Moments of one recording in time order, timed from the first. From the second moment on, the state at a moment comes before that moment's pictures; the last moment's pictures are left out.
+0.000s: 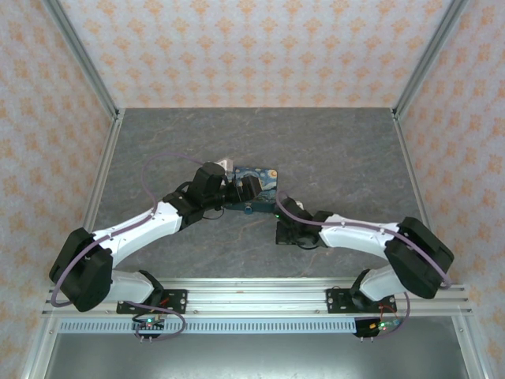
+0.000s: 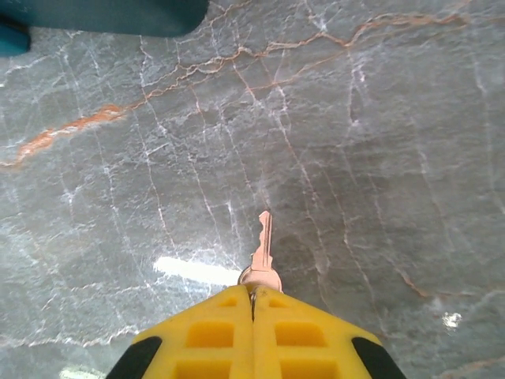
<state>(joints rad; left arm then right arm) -0.61 1.33 0.82 -0.10 0.15 -0.89 0.85 1.38 0.65 -0.39 0.06 0.81</state>
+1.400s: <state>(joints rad) -0.69 1.49 0.82 0.12 0.35 -1.08 0.81 0.98 0.57 -0.22 -0.10 0.73</state>
